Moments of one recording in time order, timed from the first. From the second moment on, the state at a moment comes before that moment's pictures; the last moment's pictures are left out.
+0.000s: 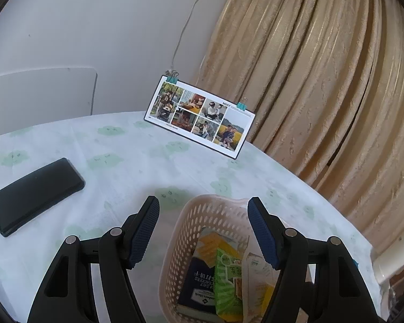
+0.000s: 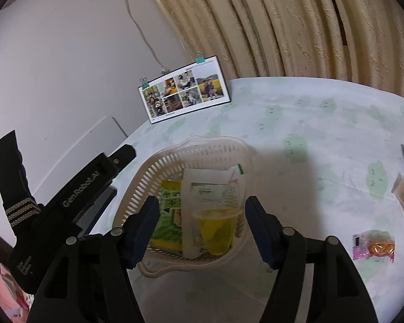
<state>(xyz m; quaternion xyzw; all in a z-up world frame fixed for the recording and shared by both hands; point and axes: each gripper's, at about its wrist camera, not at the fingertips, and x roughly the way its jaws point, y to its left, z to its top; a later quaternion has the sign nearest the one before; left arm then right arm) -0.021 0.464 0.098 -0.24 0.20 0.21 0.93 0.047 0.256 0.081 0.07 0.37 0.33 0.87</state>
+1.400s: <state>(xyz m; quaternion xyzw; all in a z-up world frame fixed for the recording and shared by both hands) -0.014 0.393 0.107 -0.13 0.19 0.15 0.96 0.066 0.114 0.049 0.14 0.38 0.17 0.90</state>
